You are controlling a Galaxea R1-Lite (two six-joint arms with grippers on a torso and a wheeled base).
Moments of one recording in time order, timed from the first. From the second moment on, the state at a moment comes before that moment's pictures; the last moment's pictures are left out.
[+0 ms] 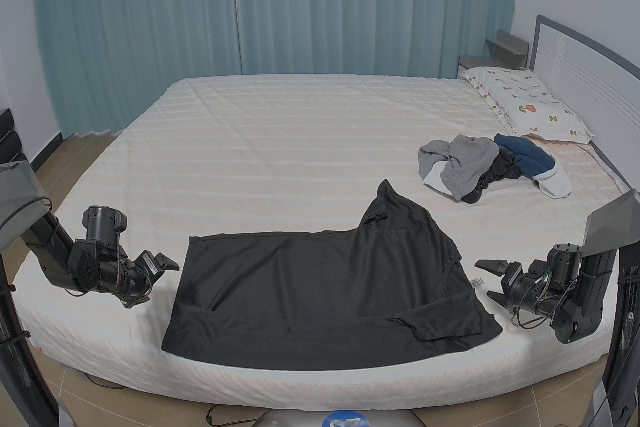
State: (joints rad) left arm 0.07 2.08 -0.73 -0.45 -0.17 -0.72; right arm -0.06 2.40 -0.39 -1.55 0.46 0.93
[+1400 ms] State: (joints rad) left arm 0.09 2.41 -1.22 -0.58 -0.39 -0.67; right arm -0.04 2.42 -0.39 -1.55 0.45 0.88
